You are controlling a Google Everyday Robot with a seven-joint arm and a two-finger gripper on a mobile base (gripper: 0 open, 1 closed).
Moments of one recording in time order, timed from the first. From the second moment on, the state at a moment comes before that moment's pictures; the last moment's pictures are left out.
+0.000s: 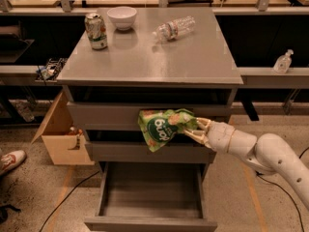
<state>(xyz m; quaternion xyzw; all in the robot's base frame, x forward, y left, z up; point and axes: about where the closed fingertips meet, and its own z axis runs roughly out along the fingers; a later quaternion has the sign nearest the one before) 0.603 -0.133 0.669 -0.47 0.59 0.19 0.63</state>
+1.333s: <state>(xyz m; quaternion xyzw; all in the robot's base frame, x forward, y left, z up) 0.610 -0.106 0.811 -0.57 0.45 0.06 0.69</state>
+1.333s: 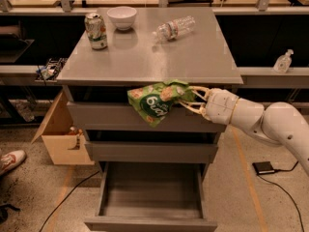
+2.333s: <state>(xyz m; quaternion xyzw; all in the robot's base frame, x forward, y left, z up) 0.643 -0.139 0.936 -0.64 0.35 -0.12 0.68</state>
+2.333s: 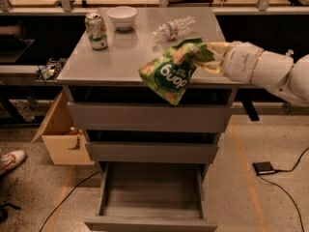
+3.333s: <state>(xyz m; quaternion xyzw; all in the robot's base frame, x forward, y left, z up) 0.742 -0.116 0.921 -0.78 0.33 -0.10 0.52</state>
